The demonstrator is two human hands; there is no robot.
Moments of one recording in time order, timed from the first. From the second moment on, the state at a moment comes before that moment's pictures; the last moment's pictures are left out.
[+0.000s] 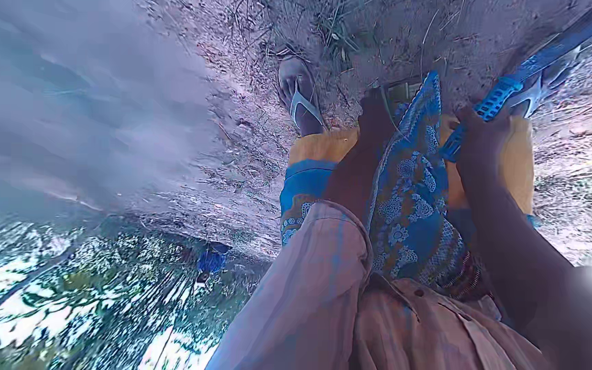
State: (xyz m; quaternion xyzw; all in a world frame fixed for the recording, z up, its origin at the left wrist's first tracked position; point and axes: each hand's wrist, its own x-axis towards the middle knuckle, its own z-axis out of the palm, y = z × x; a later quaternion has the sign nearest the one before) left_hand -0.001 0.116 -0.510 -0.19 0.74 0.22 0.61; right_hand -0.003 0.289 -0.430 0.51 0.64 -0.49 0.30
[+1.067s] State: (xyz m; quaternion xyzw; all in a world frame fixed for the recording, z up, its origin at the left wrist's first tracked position) left_hand 0.004 0.101 -0.559 0.04 0.72 0.24 0.64; right_hand 0.026 0.247 -0.492 0.60 0.59 -0.44 0.30
